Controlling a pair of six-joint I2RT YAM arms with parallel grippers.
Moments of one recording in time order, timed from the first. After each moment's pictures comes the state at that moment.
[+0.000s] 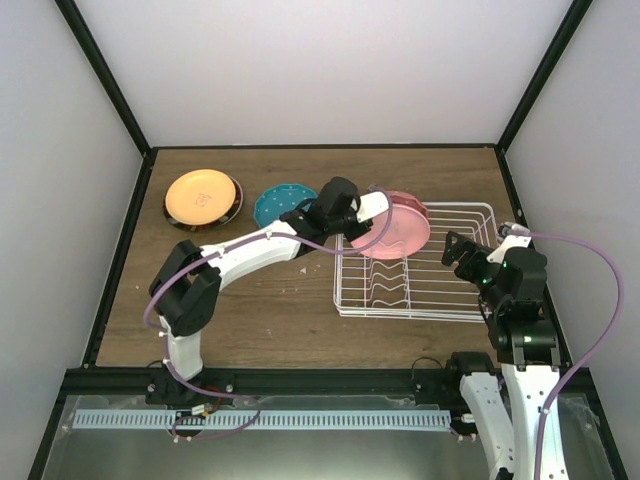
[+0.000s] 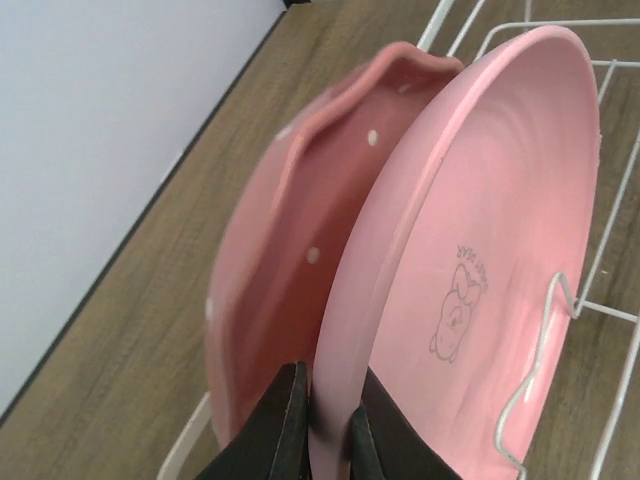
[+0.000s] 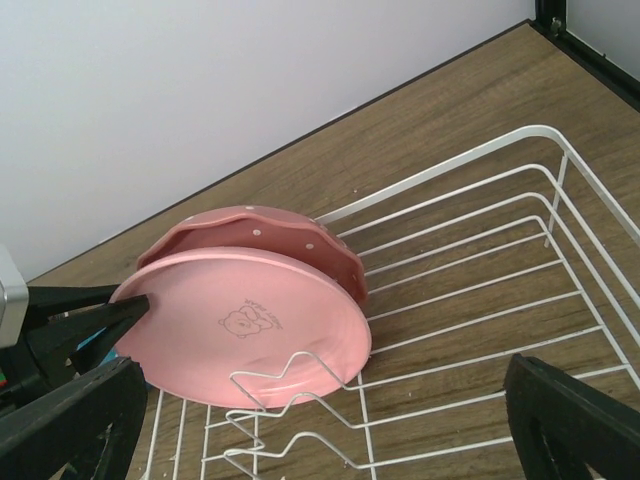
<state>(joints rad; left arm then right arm) -0.84 1.88 1.45 -0.08 0.01 0.42 -0.01 0.47 0.79 -0.70 -0.08 0.46</state>
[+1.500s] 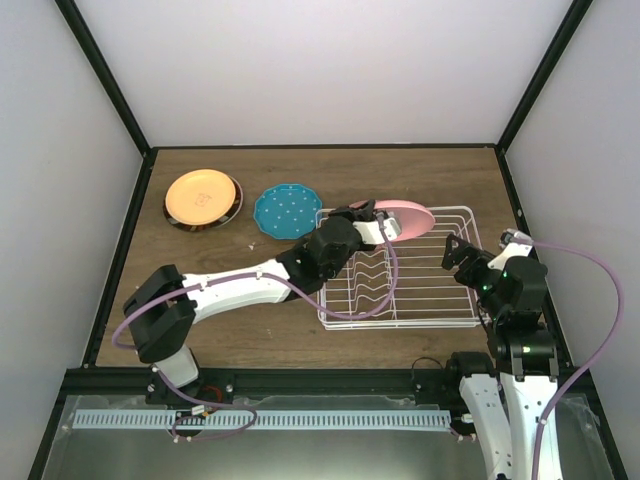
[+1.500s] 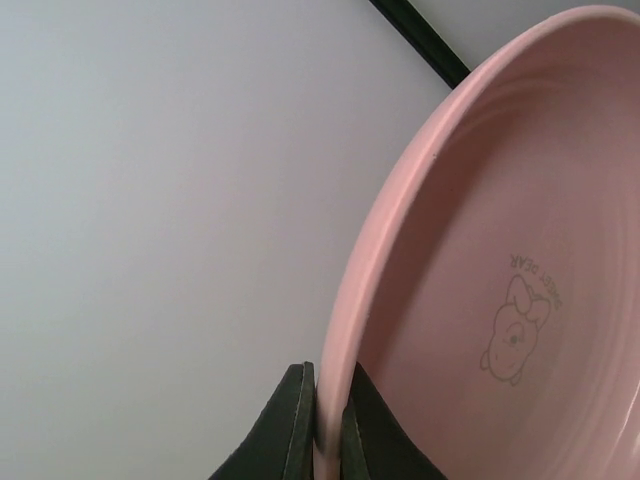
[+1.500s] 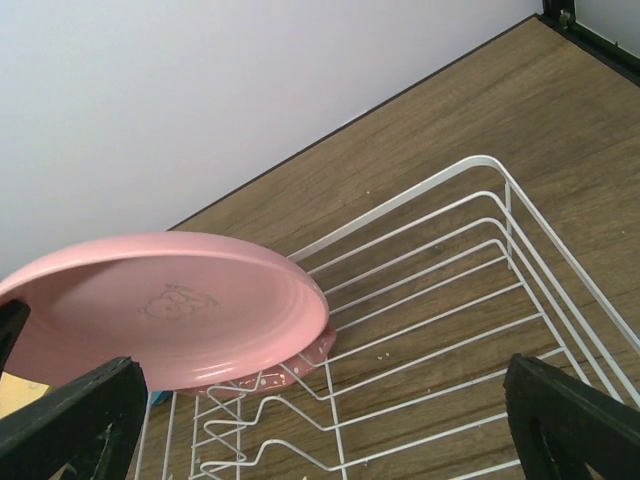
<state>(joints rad) -1.05 1.68 1.17 0.39 -0.49 0.79 -0.01 0.41 0.75 -0.68 -0.10 0.52</state>
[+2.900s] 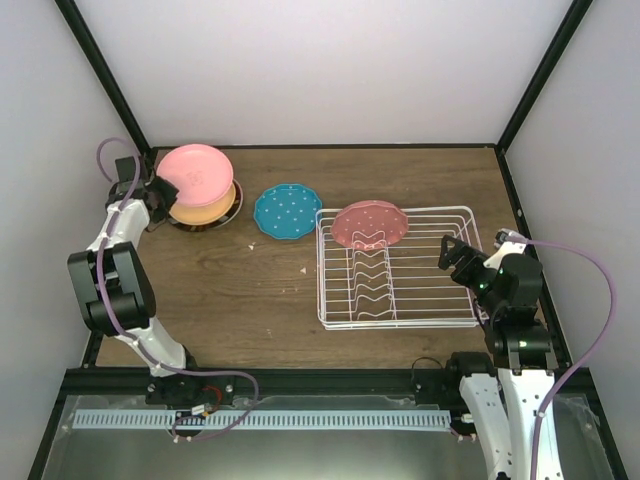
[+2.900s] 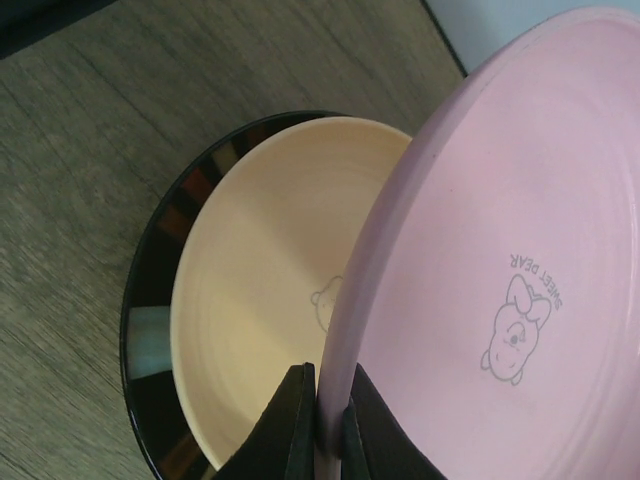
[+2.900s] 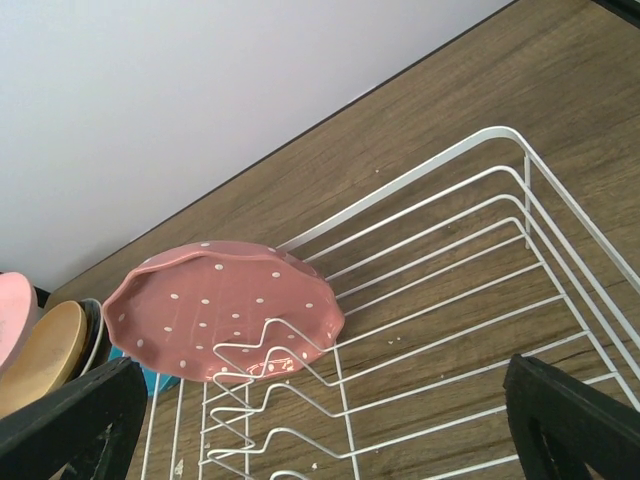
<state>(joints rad) 0.26 1.69 1.26 -0.38 0.16 -0.73 -0.01 0.42 0.72 -0.66 -0.14 0.54</state>
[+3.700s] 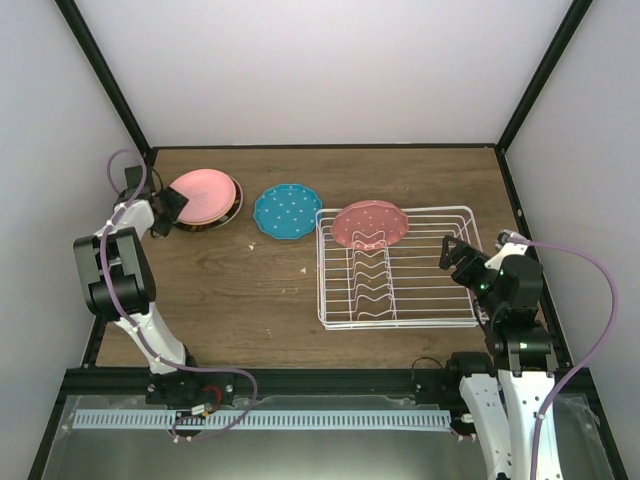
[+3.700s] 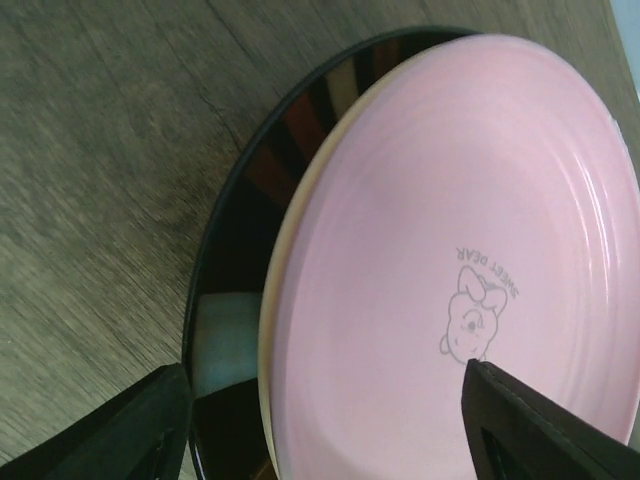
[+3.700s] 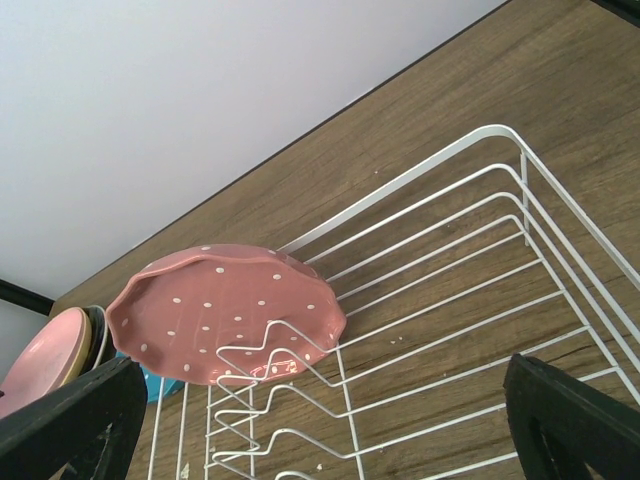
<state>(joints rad) 0.27 1.82 1.23 -0.38 0.16 -0.76 -0.01 0.41 0.72 -0.67 -0.13 0.57</state>
